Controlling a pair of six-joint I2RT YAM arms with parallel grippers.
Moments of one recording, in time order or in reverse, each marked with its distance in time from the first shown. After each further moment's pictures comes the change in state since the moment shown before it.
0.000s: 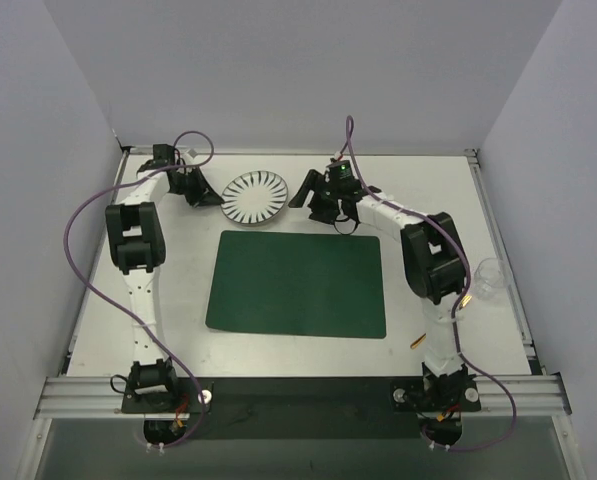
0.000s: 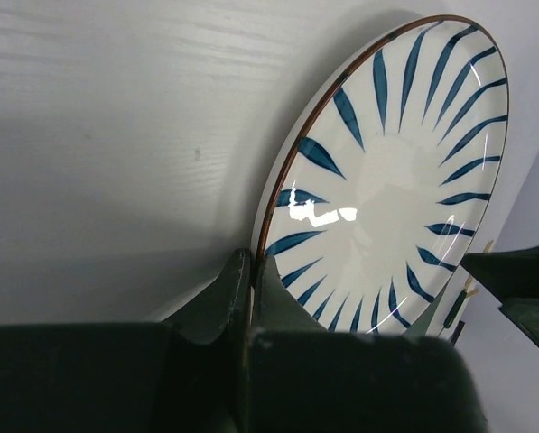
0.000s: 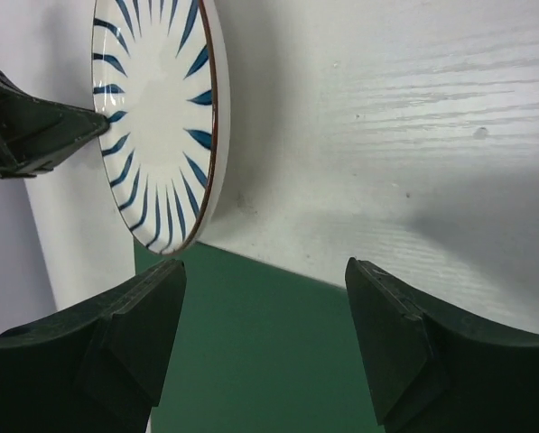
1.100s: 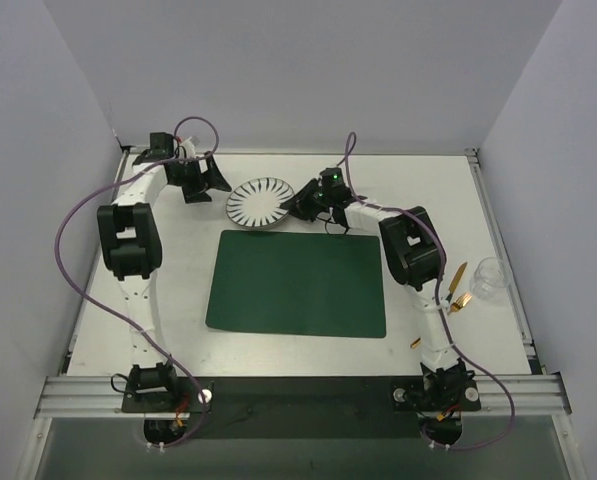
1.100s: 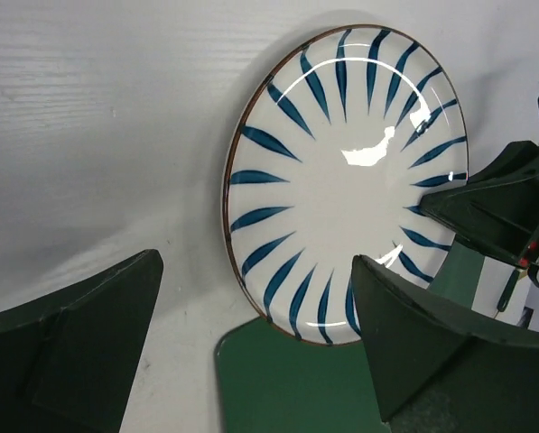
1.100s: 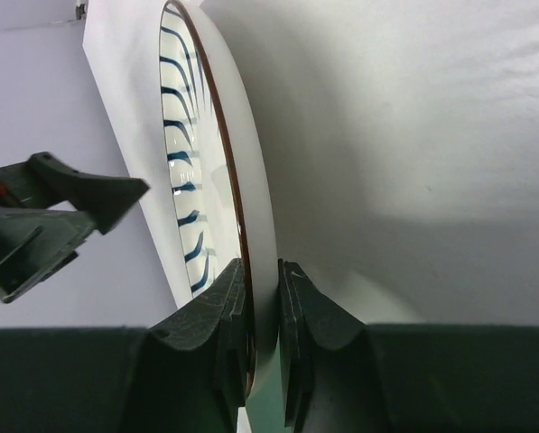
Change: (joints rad) left arm -0.032 -0.143 -0.101 -0.001 -0.032 0.137; right arm 0.002 0.297 0.117 0.313 -0.179 0.419
